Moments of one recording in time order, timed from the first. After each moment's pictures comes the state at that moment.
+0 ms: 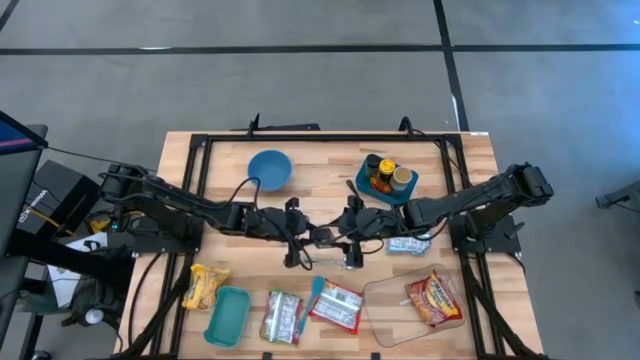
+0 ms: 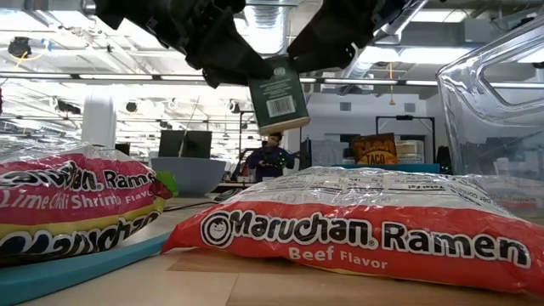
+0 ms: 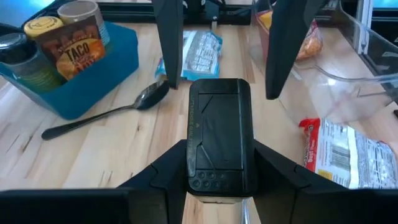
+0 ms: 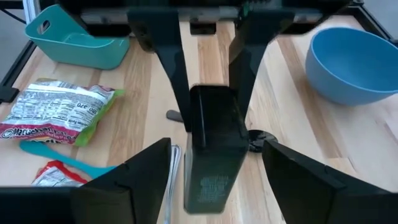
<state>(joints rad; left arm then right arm) -0.19 1.48 0.81 0.18 -0.22 -0.10 0.21 1.53 1.04 -0.12 0.23 0.11</state>
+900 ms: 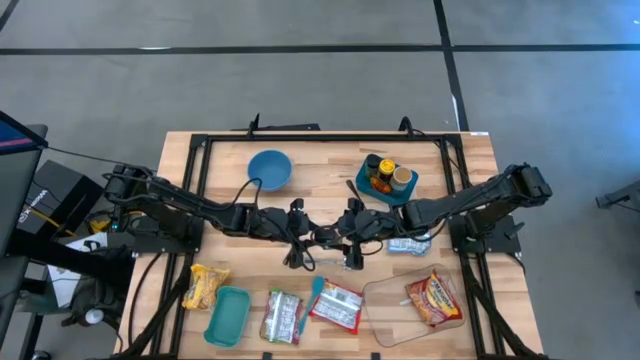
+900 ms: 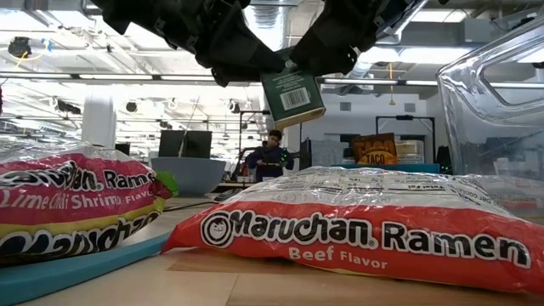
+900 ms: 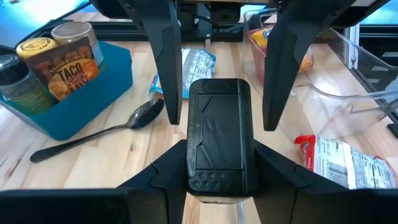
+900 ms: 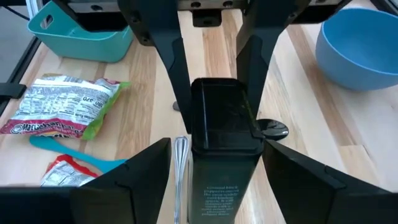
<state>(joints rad) -0.18 1.52 0.81 0.29 -0.20 -0.08 0.21 1.54 1.04 -0.14 0.21 0.16</state>
